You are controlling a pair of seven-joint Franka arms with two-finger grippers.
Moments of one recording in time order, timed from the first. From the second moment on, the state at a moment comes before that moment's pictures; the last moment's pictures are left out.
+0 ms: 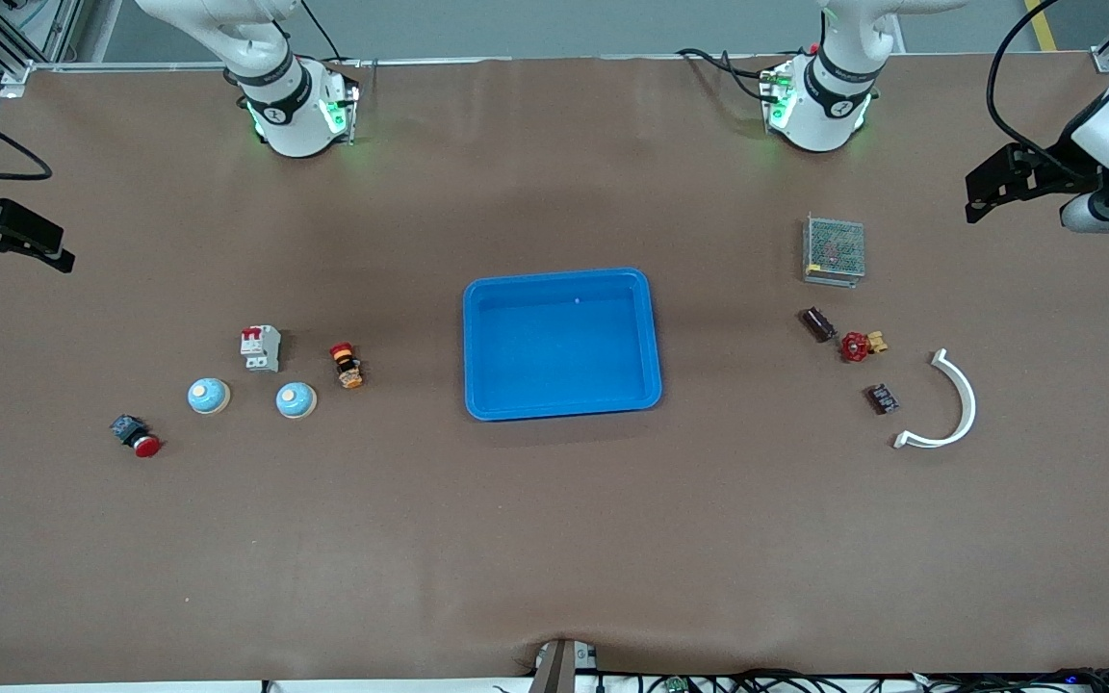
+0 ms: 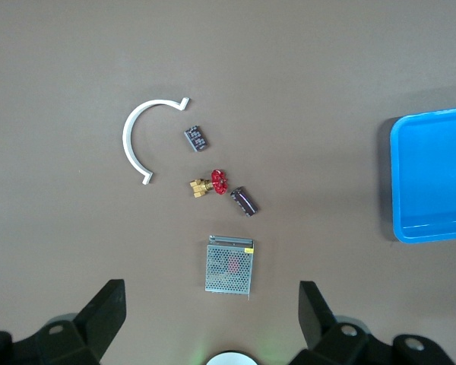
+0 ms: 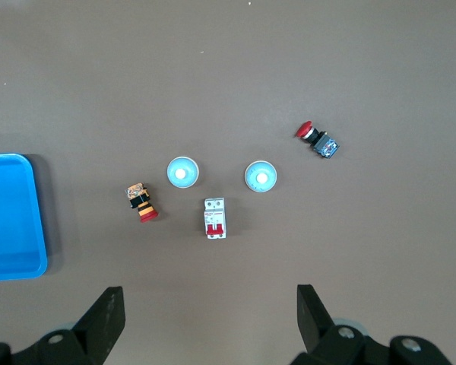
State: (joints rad) left arm -0.01 -0.04 -0.11 -1.53 0.03 1.45 -0.04; right arm -0.03 0.01 -0.03 -1.54 0.03 1.55 -0.07
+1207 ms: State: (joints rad) left arm 0.05 0.04 -0.11 -1.51 0.03 1.49 -0.04; right arm 0.02 0.01 -0.03 -1.63 0.03 1.65 0.16
